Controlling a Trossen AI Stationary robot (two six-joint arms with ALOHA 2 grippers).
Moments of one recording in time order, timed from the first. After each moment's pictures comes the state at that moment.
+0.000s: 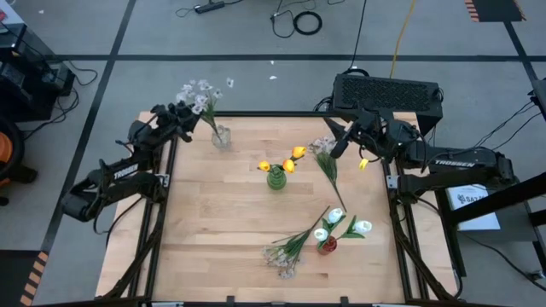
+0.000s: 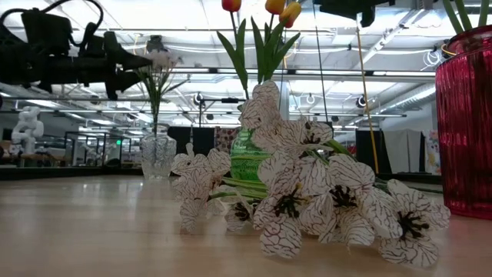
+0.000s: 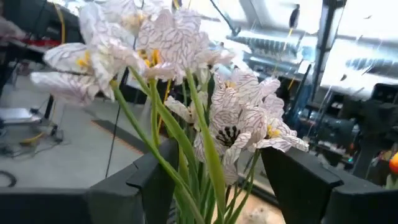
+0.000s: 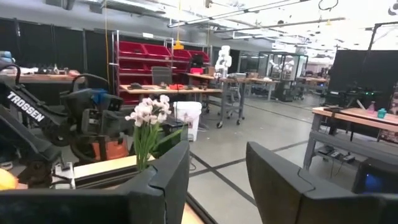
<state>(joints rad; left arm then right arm) 1.20 0.92 0.14 1.12 0.63 -0.52 -0.17 0.91 0.78 0.28 0.42 -0.08</state>
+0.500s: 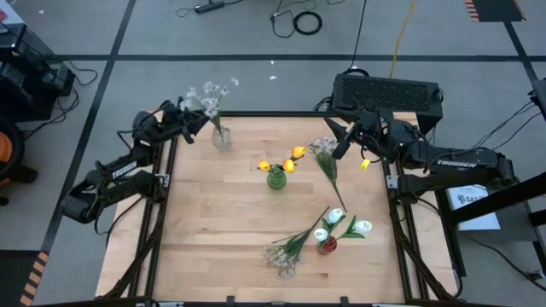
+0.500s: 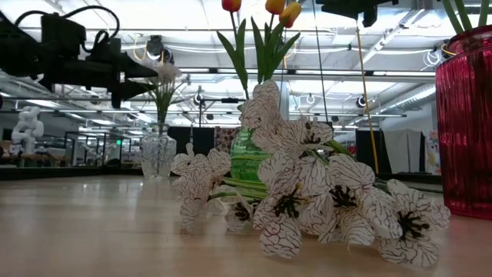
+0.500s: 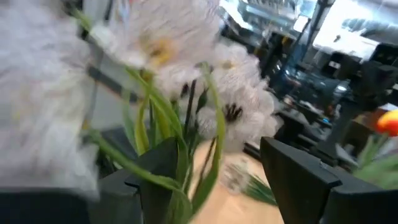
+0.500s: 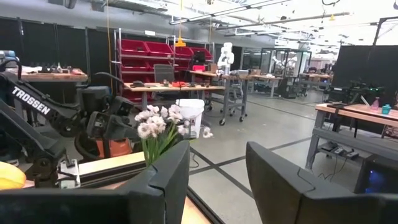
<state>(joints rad) 1.20 0.90 0.22 0.79 0.78 -0.46 -0.17 0.89 0.78 0.25 0.42 -0.07</state>
